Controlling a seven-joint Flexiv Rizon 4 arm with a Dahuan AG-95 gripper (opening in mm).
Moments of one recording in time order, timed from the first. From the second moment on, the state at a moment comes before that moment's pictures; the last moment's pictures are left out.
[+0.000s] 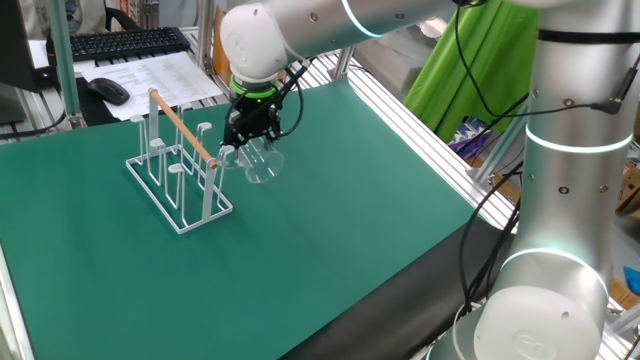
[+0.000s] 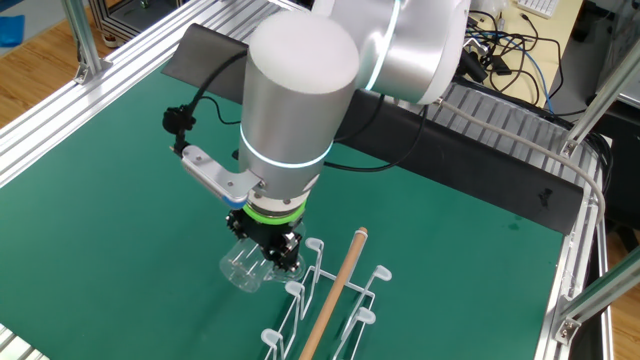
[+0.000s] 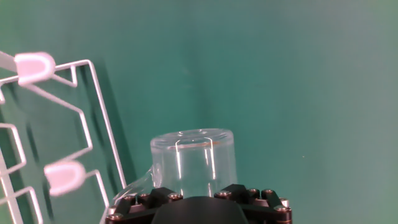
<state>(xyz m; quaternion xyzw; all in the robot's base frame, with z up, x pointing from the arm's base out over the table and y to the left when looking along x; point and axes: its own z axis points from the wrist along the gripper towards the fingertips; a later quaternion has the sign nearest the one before) 0.619 0.027 0.085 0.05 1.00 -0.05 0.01</state>
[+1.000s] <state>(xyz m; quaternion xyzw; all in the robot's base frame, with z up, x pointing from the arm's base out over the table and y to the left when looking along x) 0.618 0.020 0.080 0.05 1.00 -0.05 -0.02</state>
